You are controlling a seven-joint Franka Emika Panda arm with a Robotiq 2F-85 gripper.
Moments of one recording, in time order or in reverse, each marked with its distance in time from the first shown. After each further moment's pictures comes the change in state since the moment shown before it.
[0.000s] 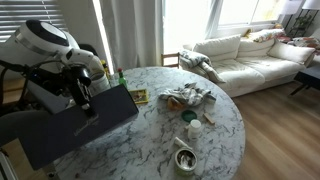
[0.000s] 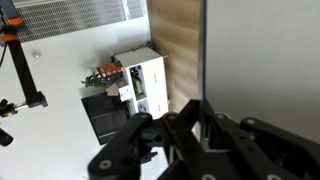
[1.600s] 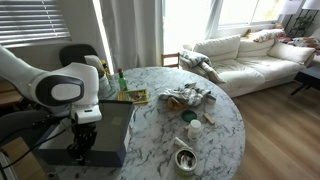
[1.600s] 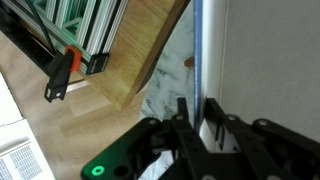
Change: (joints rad) arm -0.242 0.159 -0.151 -0.187 0.502 0.652 0.008
